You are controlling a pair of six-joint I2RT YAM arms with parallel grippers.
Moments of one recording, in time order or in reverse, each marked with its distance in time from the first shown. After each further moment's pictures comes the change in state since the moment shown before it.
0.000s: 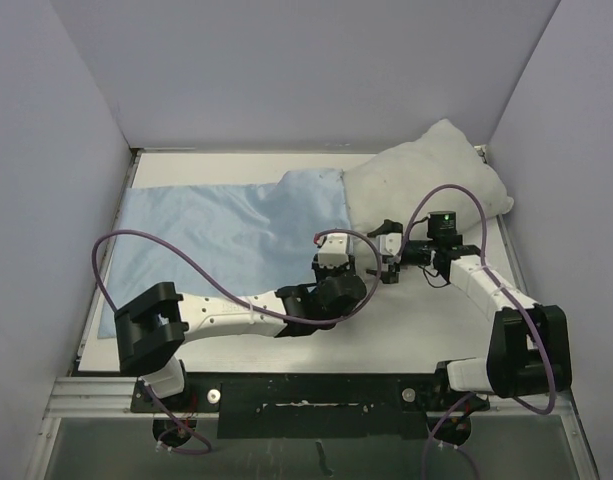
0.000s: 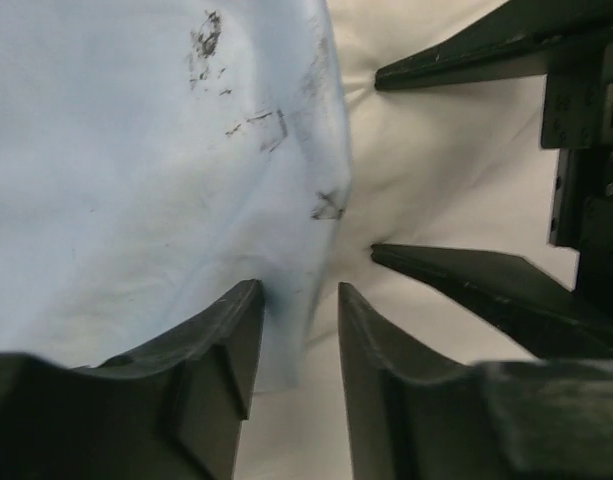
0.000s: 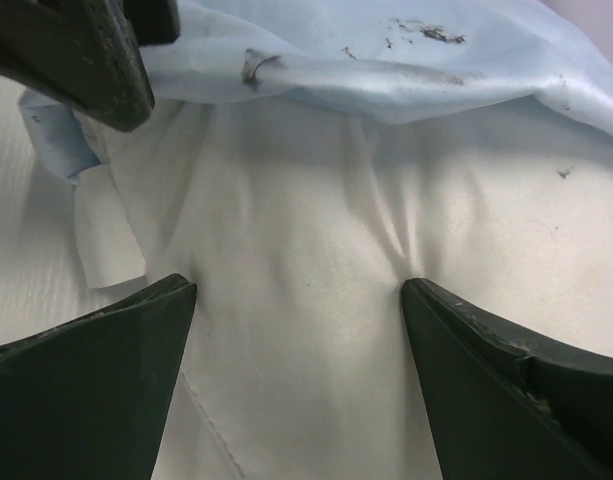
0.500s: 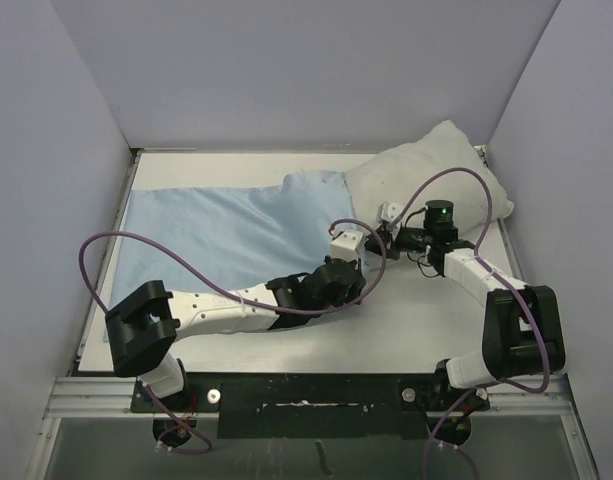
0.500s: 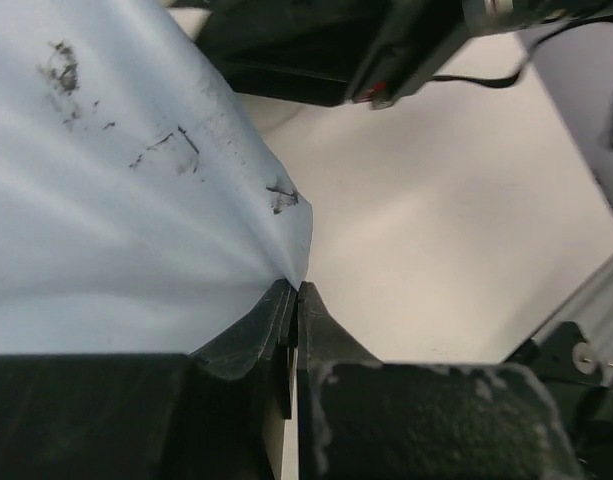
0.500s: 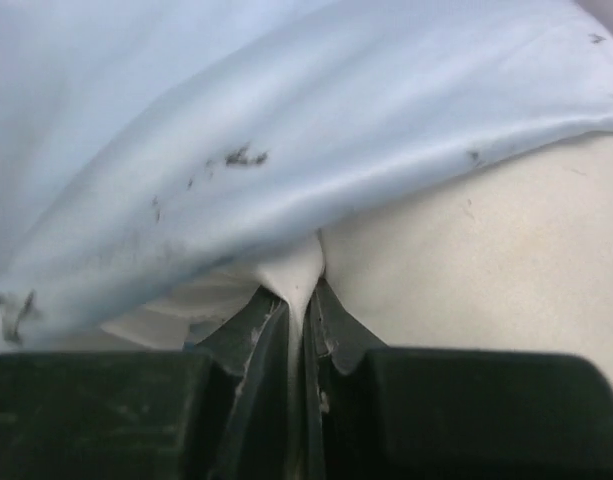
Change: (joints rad) left arm 0.050 -0.026 -0.024 0.046 0.397 0.120; right arm 0.018 0.111 0.028 0.190 -0.022 0.381
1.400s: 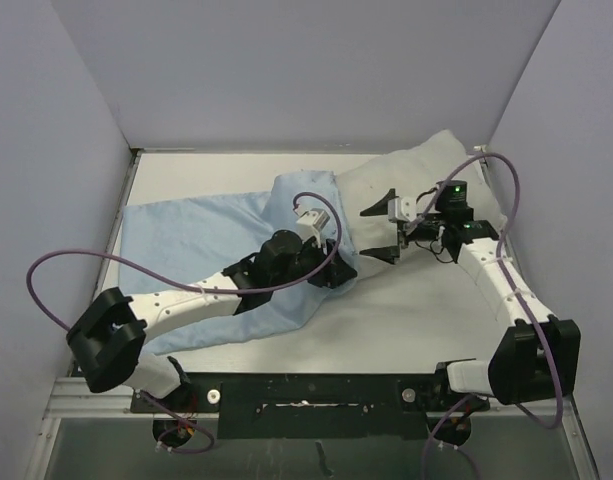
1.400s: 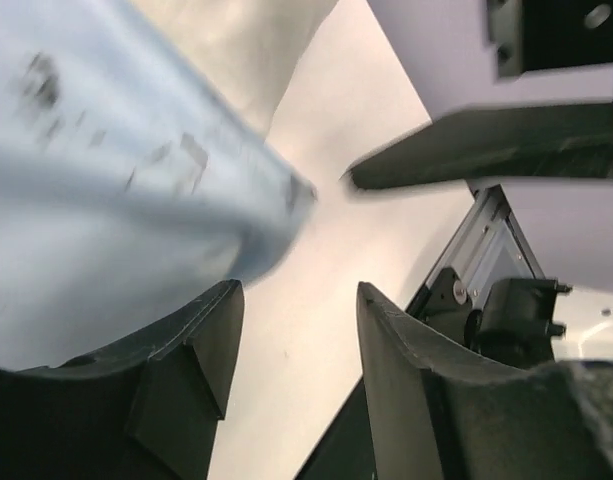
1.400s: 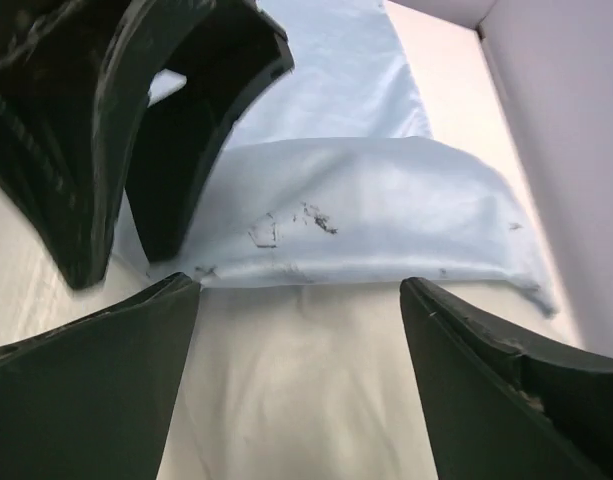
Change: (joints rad) left arm 0.273 -0.127 -0.124 0.188 0.580 -0.058; right arm 0.020 -0.079 0.203 -0.200 -0.211 0.032
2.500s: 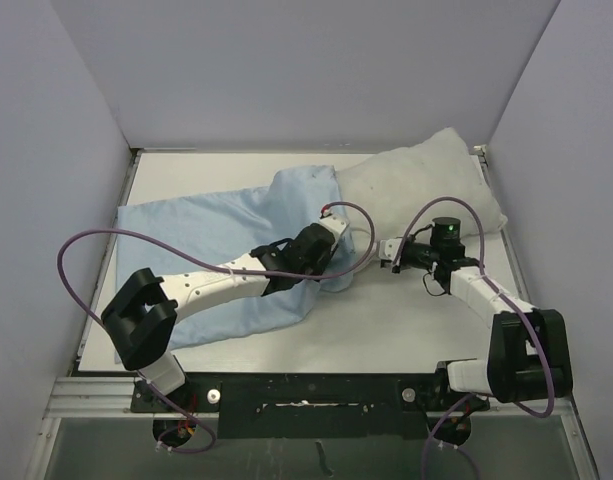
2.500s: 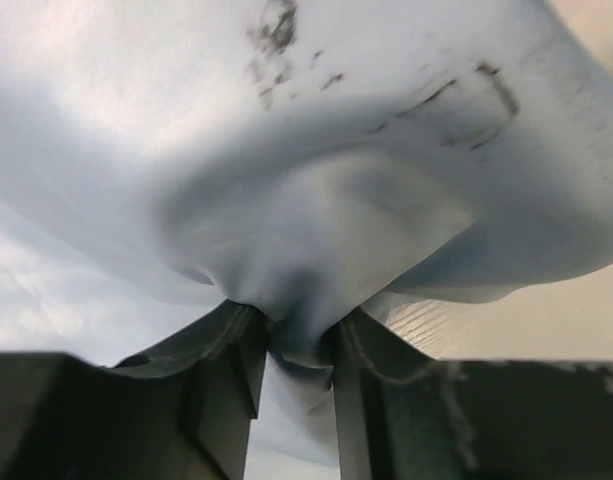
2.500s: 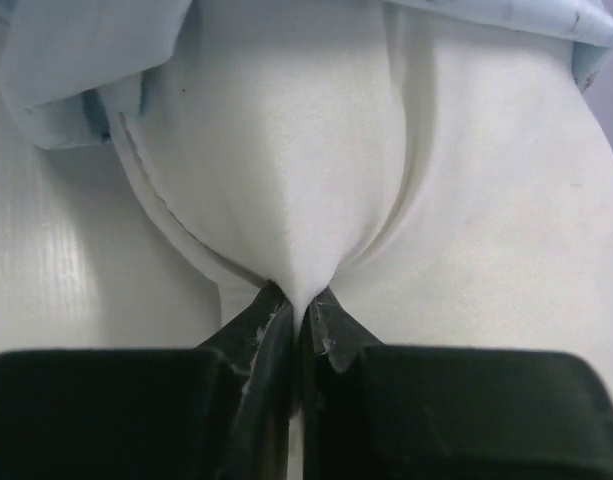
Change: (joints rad) left arm -0.027 0.138 0.197 -0.504 -0.469 0.484; right arm -0.050 -0.039 -0.359 0.301 0.383 -0.389
